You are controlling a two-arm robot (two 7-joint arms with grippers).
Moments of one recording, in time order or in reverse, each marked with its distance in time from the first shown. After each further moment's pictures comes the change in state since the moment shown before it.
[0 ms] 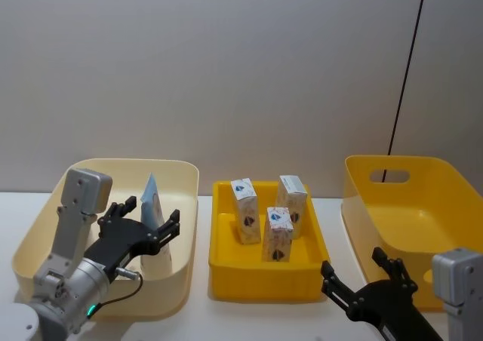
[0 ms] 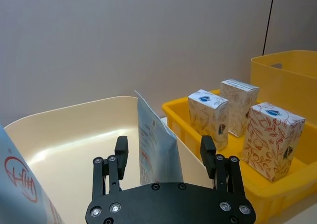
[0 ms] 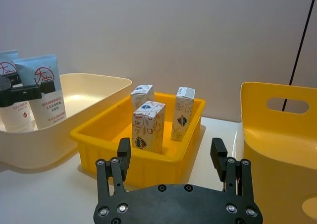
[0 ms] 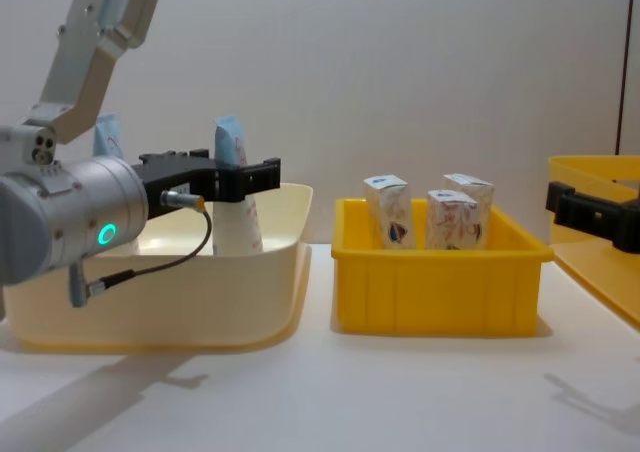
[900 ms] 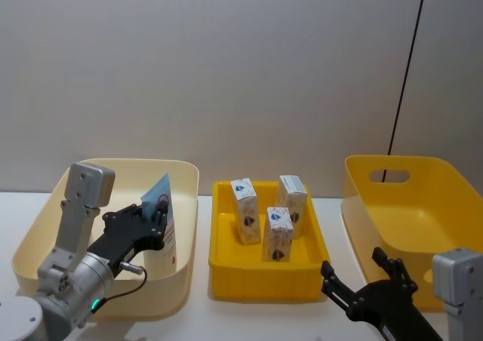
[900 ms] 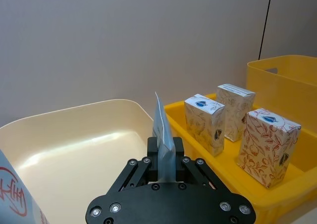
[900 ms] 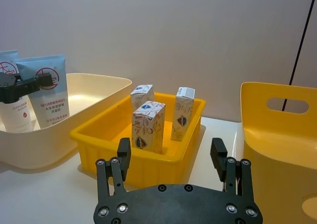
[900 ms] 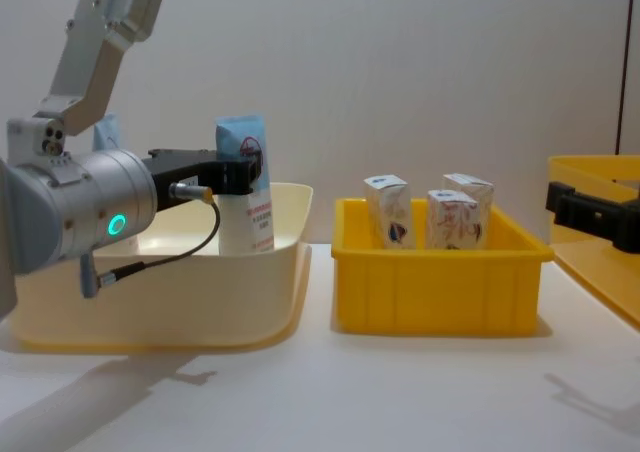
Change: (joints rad) left arm -0.021 -0.018 -0.005 0.022 -0.009 0.006 -0.018; right arm 0.000 0.000 0.000 0.000 0.000 0.000 0.000
